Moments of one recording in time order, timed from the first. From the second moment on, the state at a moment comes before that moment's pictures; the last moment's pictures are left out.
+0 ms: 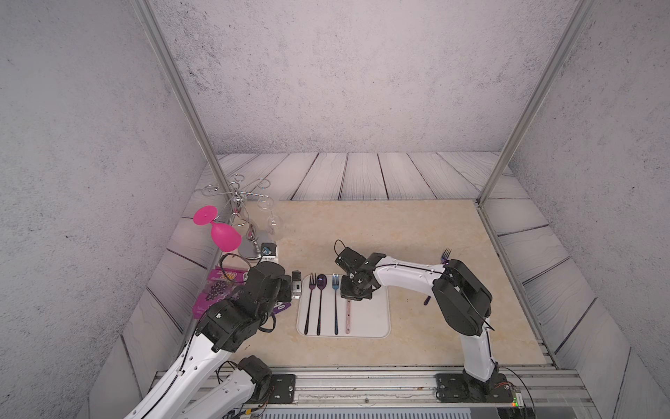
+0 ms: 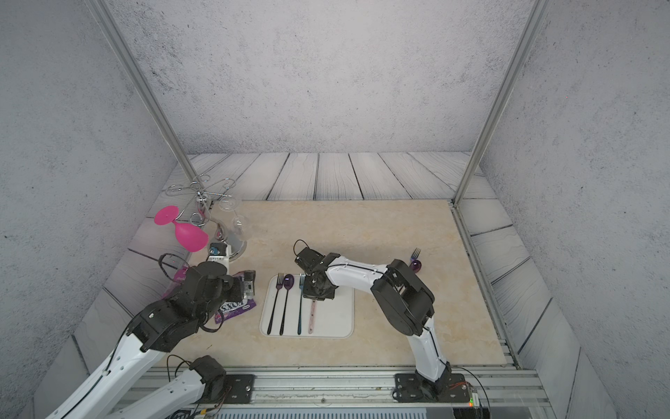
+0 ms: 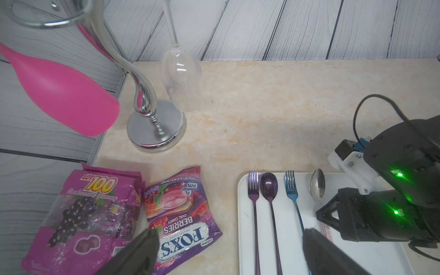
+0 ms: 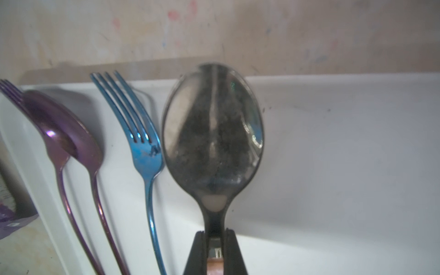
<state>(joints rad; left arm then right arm) -0.62 0.73 0.90 -0.84 -0.44 -0.37 0.91 2.02 1.44 -0.68 -0.10 0.94</state>
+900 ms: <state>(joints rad) -0.63 0.73 0.90 -0.84 -0.44 -0.37 0.92 2.02 1.45 -0.72 -0.07 0.91</state>
